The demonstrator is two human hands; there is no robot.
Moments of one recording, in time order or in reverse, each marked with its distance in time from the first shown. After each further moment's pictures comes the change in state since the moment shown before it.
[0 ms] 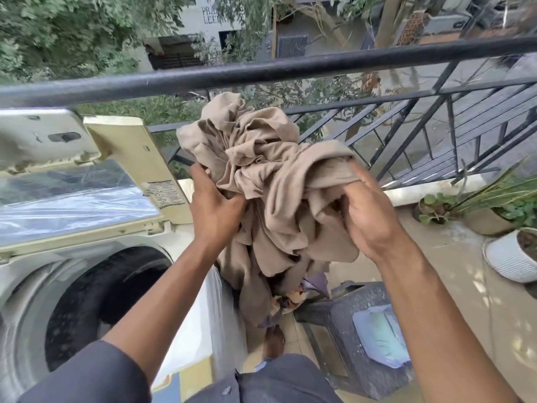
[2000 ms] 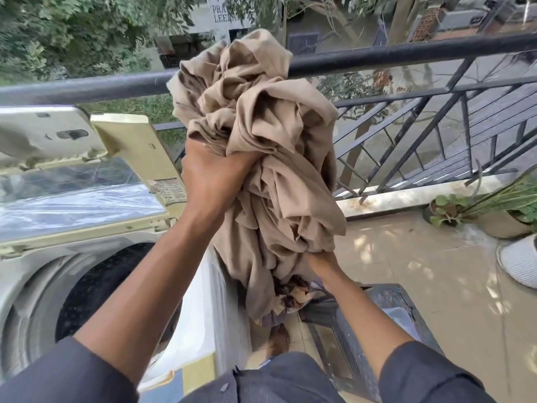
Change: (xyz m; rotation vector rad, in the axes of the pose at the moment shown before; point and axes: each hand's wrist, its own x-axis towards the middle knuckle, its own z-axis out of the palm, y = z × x) left_hand 0.019 0.063 -0.019 -0.225 0.059 -0.023; right_hand 0.018 0.249 -0.028 -0.479 0.244 0.695
